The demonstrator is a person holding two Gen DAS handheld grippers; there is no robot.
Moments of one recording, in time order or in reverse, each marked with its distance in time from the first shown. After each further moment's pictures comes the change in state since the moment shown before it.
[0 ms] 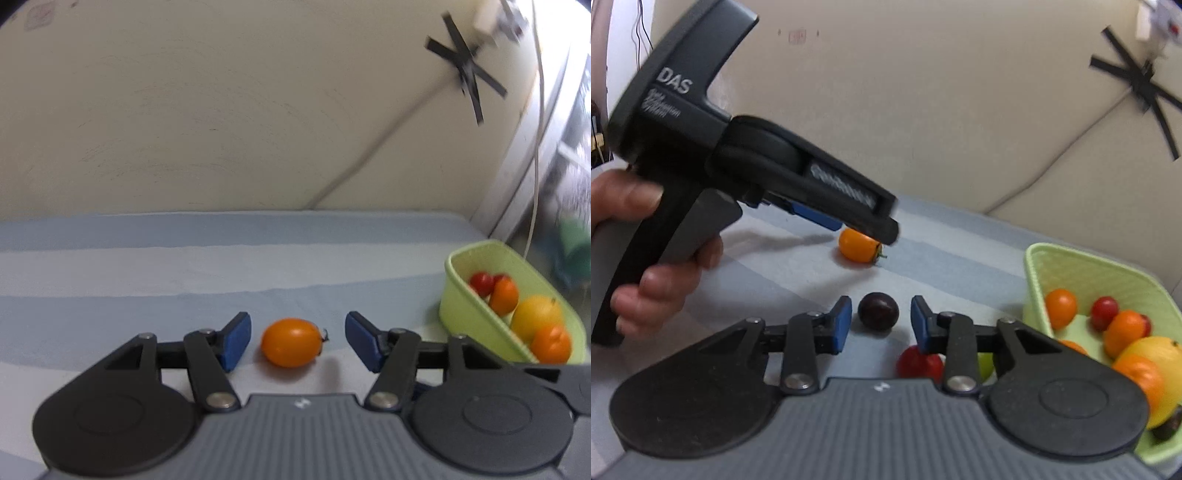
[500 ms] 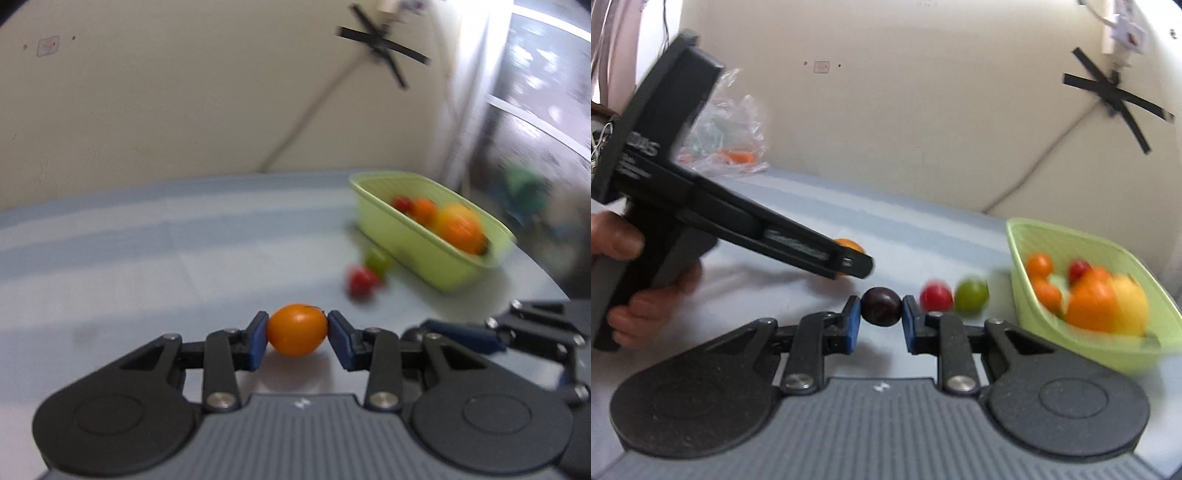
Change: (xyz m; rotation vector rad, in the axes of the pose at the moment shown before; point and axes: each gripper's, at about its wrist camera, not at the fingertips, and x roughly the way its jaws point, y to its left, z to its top) left arm -0.090 -0.043 -0.082 0.107 0.021 -0.060; right arm -0.086 0.014 -0.049 0.027 -0.091 0.015
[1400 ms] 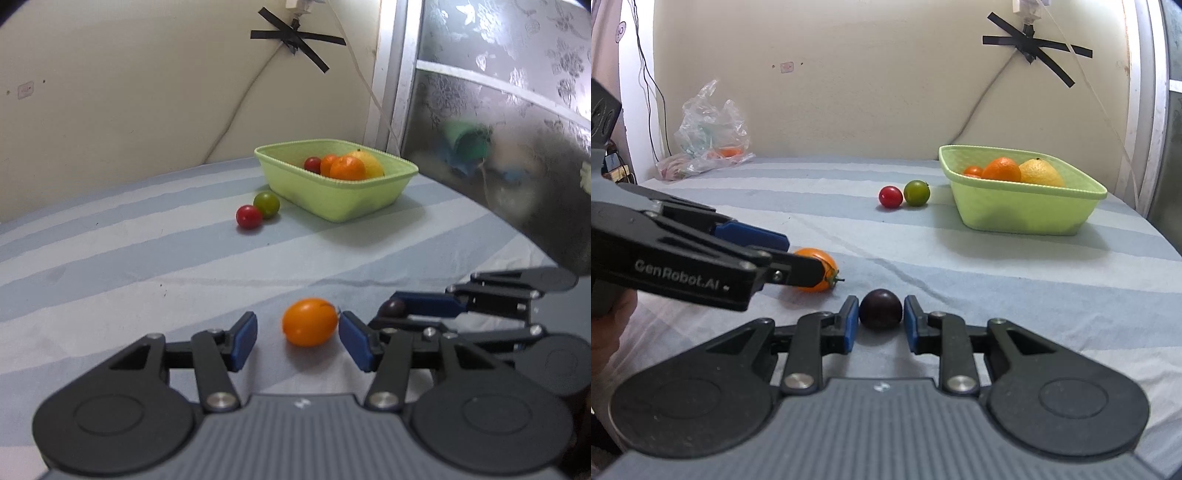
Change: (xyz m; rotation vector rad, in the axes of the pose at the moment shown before) left arm -0.046 -0.087 -0.057 0.138 -0.012 0.017; right arm -0.073 -0.013 -0.069 0.161 0.020 -0.040
